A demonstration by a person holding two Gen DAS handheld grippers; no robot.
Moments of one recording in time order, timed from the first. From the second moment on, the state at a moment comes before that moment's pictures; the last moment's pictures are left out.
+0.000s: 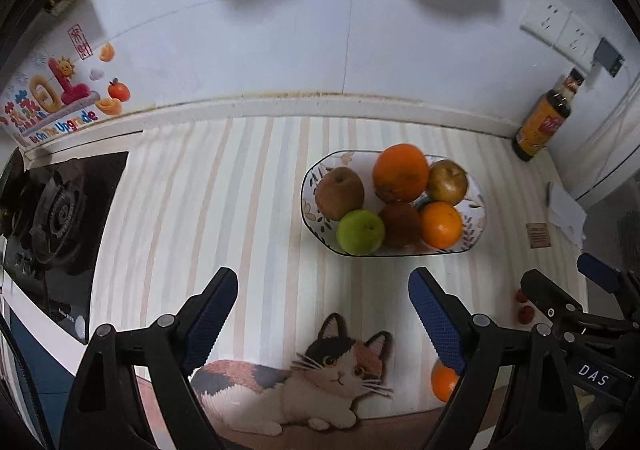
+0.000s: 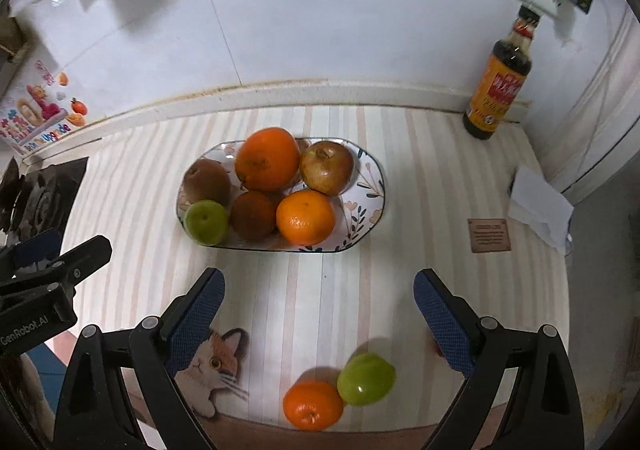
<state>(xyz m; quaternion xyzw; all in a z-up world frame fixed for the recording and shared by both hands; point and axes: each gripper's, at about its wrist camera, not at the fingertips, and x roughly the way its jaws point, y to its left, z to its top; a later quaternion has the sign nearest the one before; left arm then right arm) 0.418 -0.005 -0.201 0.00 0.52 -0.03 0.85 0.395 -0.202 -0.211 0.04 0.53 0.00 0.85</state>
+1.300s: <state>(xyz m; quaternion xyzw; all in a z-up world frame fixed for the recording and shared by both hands) 0.320 -0.012 -0.112 0.00 0.46 -0.08 0.88 0.273 -0.208 -0.076 0.06 0.43 0.00 0.90</state>
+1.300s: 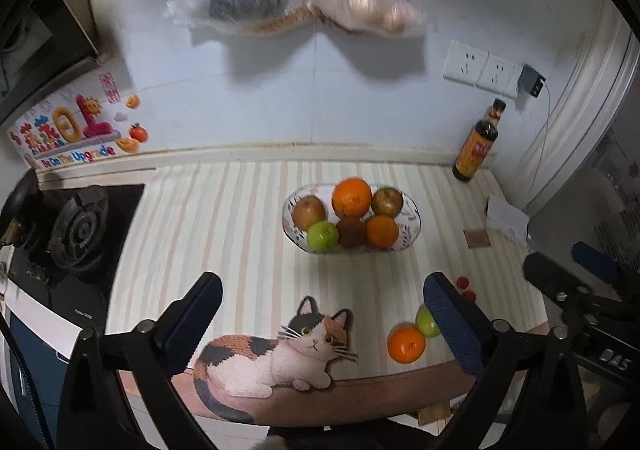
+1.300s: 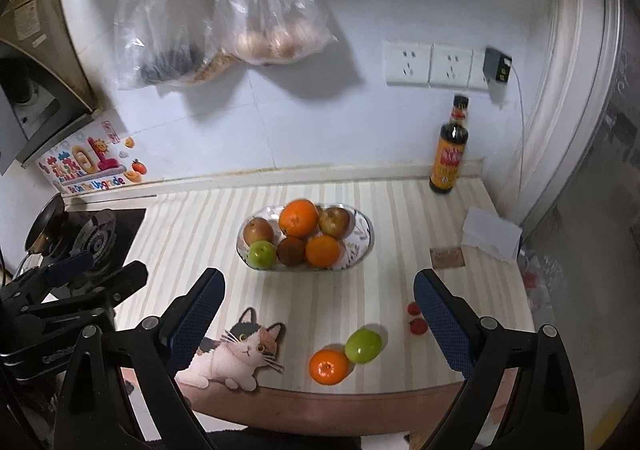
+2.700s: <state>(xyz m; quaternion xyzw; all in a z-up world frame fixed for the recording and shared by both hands) 0.352 -0.189 -0.394 0.15 0.71 -0.22 0.65 0.292 -0.352 -0.392 0.22 0.66 -0.08 0.71</state>
